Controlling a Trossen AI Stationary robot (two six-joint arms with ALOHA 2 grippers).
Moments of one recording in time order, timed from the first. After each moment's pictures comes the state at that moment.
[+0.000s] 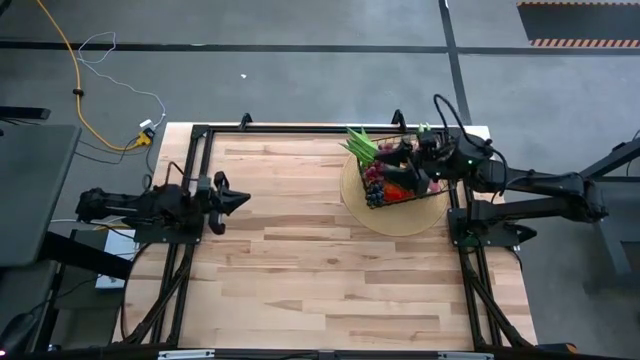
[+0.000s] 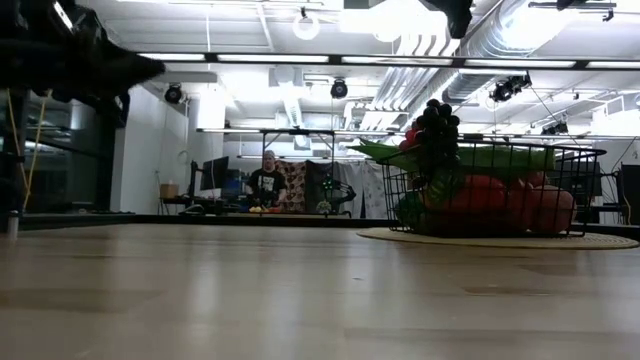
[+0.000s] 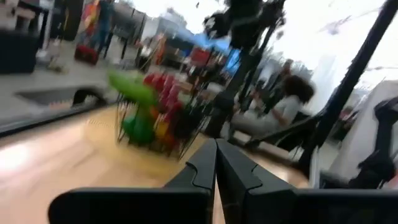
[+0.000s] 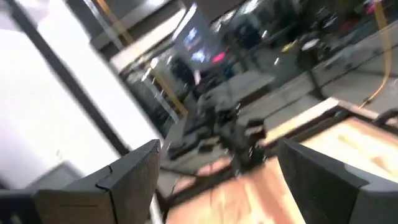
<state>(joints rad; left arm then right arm) 0.02 0.00 0.01 0.10 -0.26 -0.32 -0.23 0.86 0.73 0.25 -0.23 0.56</state>
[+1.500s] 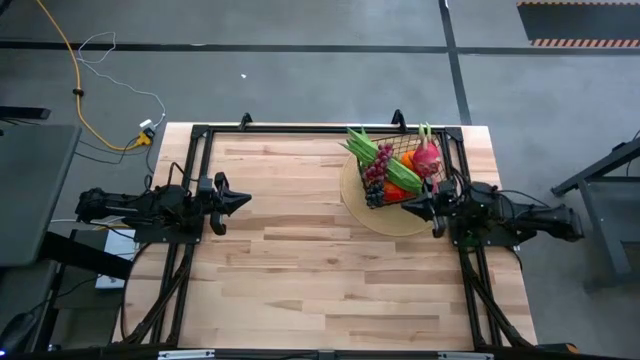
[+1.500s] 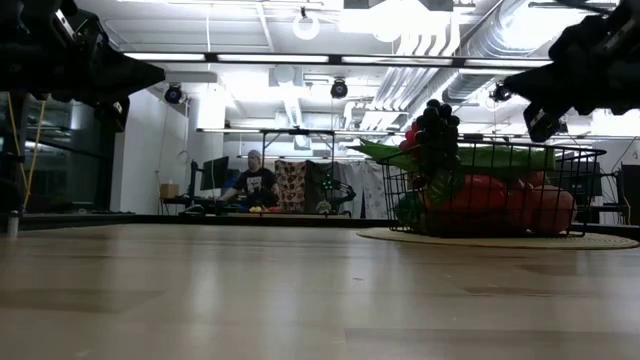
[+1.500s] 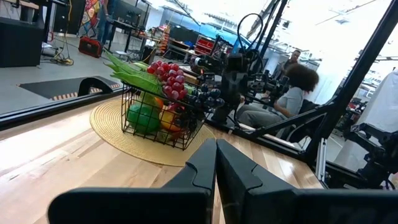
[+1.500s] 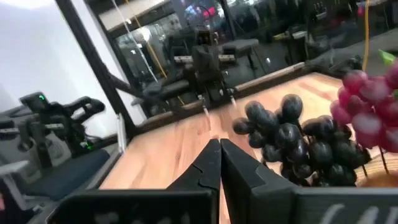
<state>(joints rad) 0.03 0.01 0.01 0.05 -0.27 -0.33 -0.11 0.00 0.01 0.05 -0.13 0.35</state>
